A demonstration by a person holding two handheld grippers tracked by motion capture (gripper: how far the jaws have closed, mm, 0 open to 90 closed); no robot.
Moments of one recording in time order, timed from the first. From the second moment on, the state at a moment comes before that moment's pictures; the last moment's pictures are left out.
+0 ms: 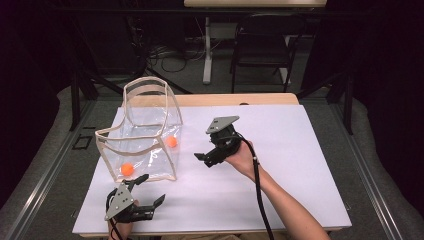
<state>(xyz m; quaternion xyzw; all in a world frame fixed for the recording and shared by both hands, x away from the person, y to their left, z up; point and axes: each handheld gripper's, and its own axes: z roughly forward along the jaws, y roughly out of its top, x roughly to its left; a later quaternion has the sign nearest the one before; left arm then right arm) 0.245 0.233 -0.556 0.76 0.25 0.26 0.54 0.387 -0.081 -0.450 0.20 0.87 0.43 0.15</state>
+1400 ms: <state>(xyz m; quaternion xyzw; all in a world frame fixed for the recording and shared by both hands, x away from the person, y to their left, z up) 0.243 0.233 -0.556 0.75 0.26 0.26 0.54 0.333 -0.160 -0.501 0.25 0.86 0.40 0.17</state>
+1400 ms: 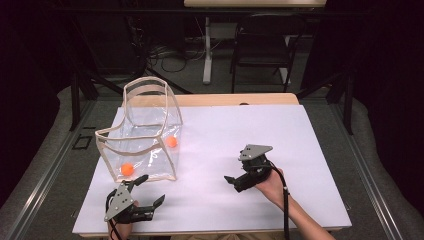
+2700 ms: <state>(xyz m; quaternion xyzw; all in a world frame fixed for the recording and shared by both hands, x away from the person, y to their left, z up) 0.241 0.235 -0.555 0.75 0.26 0.27 0.54 0.280 -0.231 -0.533 0.30 0.83 0.41 0.22</state>
